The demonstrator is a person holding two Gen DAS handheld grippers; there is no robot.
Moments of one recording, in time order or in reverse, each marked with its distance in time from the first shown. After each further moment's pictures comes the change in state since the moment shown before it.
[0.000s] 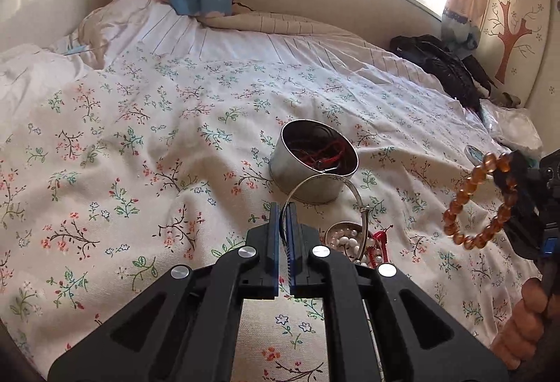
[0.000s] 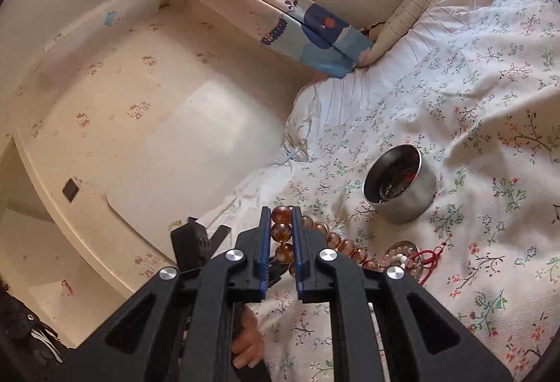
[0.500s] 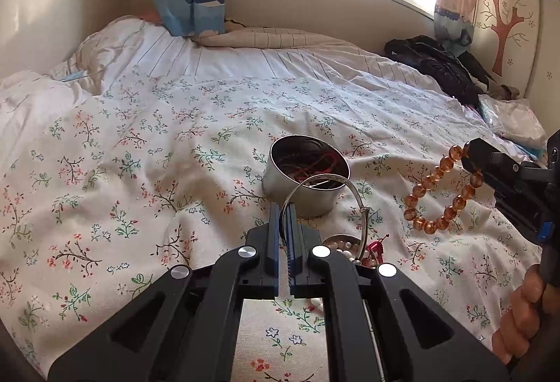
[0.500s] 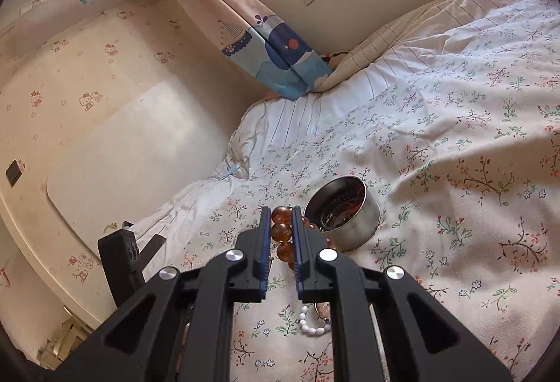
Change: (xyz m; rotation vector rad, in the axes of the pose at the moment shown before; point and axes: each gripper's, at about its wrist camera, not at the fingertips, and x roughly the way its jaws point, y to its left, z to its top) left arm -0.003 -0.020 0.003 0.067 -0.056 0.031; right arm -0.005 0.004 0.006 -0.108 -0.108 -0.227
